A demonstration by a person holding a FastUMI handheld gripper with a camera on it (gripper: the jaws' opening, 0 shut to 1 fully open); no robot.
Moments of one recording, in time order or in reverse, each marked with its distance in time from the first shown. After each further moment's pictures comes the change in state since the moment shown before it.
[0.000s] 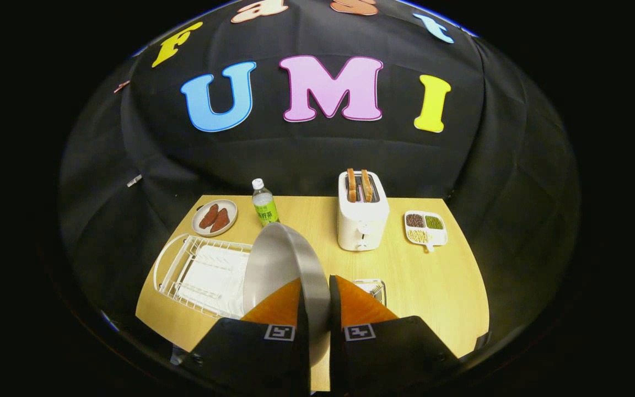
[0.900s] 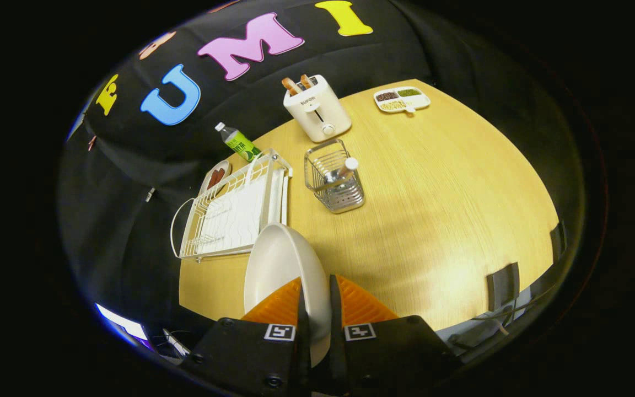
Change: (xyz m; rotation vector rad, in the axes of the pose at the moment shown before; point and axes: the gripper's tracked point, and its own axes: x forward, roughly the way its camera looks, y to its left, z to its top) arm -0.011 -0.077 -0.227 0.406 0.274 0.176
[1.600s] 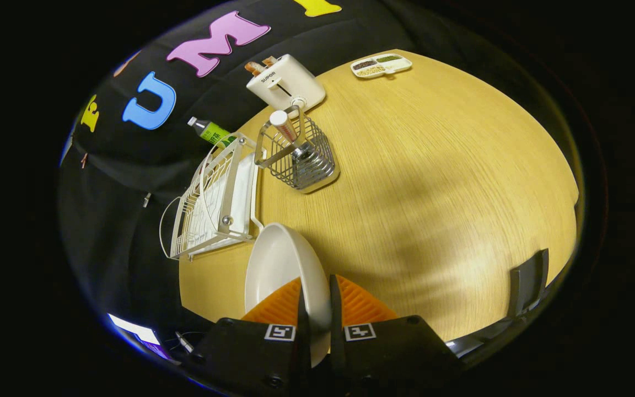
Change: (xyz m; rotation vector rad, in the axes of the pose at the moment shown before) arm 0.050 -0.043 -0.024 0.081 0.085 0.053
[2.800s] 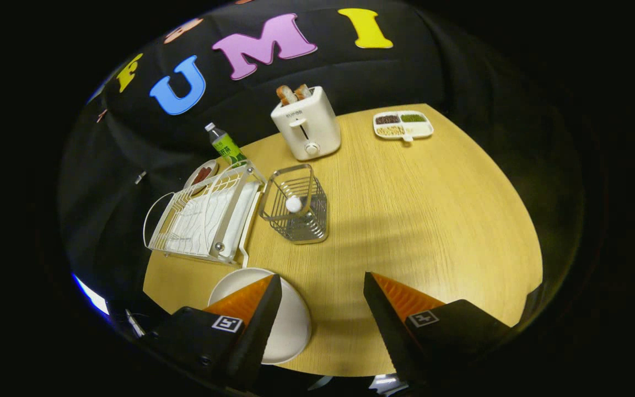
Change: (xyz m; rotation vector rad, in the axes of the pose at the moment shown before) arm -0.040 0.001 0.089 -0.347 -0.200 -0.093
